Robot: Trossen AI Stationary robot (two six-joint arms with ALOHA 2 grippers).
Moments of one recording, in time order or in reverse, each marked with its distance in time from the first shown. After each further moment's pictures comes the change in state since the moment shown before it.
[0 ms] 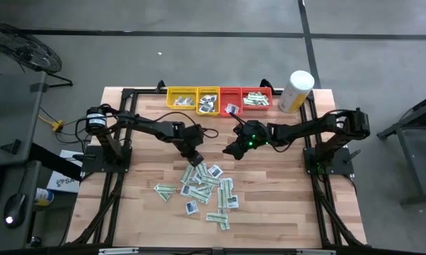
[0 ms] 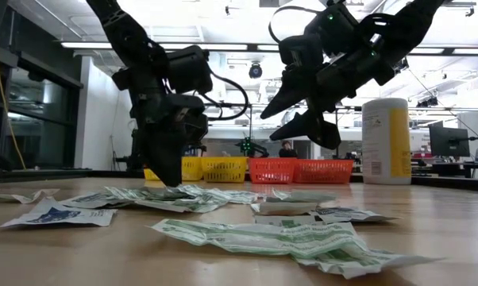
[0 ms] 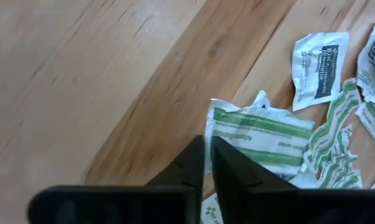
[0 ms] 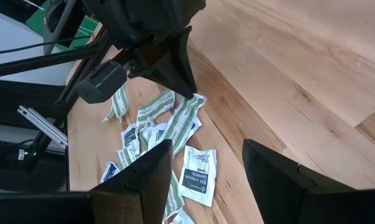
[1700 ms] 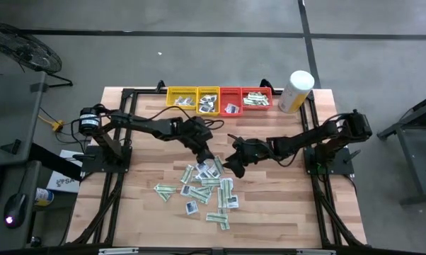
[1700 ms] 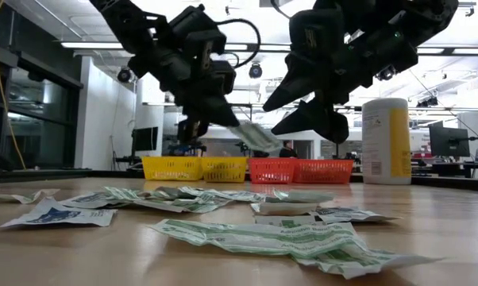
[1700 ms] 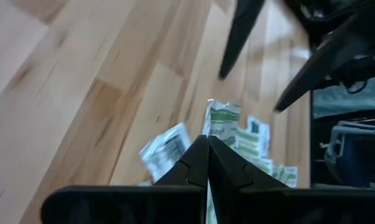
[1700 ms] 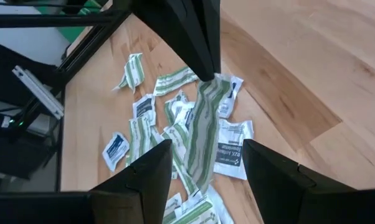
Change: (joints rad) left arm 0.005 -0.116 0.070 0.320 0.108 0.058; right arm 0.212 0.000 0.000 0.012 0.190 -0.029
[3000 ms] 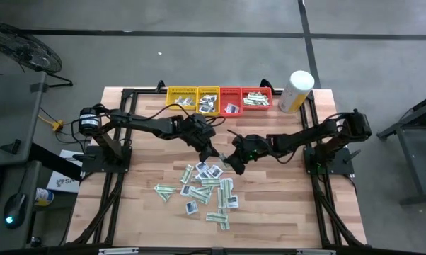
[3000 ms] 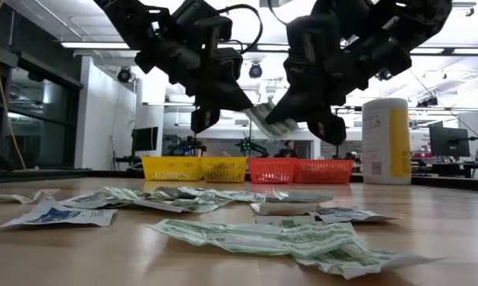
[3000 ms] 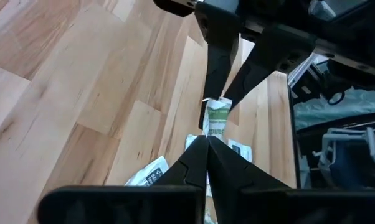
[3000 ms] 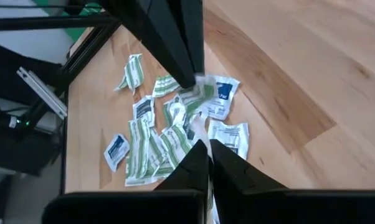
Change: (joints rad) left arm 0.000 -0.001 0.038 0.062 0.004 0.014; right arm -0.046 0.000 0.000 -0.002 -0.064 -0.003
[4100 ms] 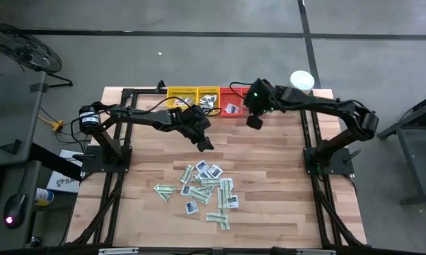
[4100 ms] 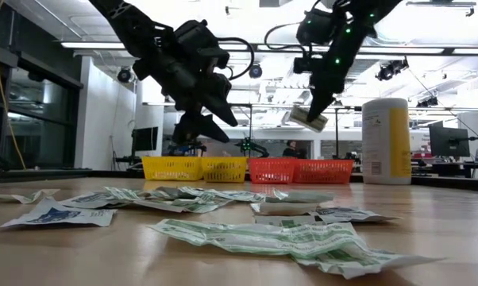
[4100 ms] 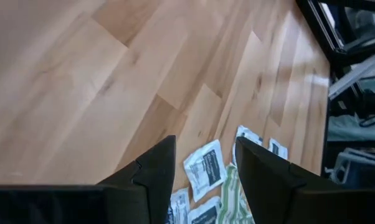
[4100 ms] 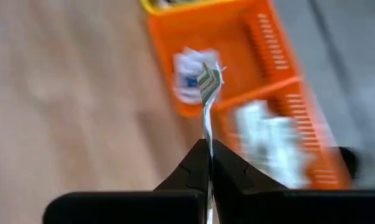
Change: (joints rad) left arm 0.124 0.000 0.000 -0.168 0.002 -0.026; right arm -0.530 -0.088 0.422 -0.949 0.225 -1.017
